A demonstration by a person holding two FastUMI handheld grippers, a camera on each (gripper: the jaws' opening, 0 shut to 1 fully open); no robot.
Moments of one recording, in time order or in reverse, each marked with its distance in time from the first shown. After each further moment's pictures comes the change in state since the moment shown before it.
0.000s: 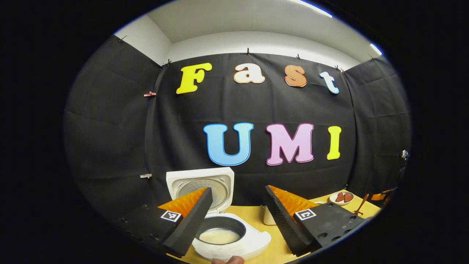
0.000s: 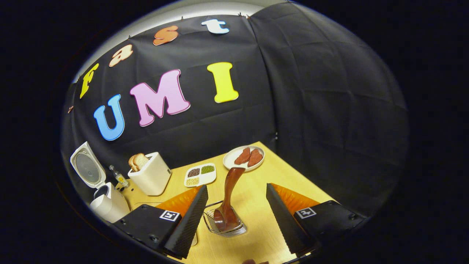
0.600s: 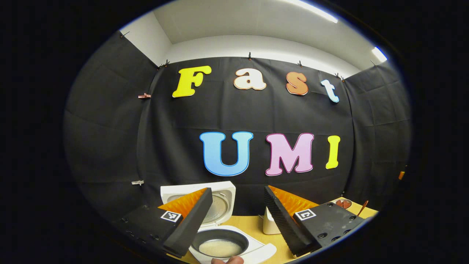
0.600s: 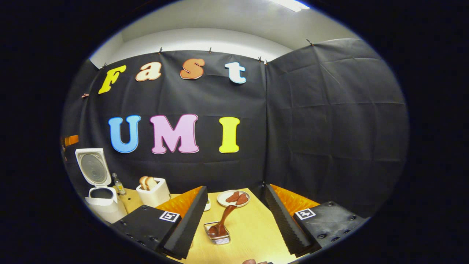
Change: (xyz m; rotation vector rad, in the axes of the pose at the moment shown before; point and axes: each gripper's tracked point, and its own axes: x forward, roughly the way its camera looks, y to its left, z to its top) left arm 0.054 0.032 0.035 -0.022 -0.053 -0.034; right arm -0.142 0.060 0.117 -0.181 -0.307 0.031
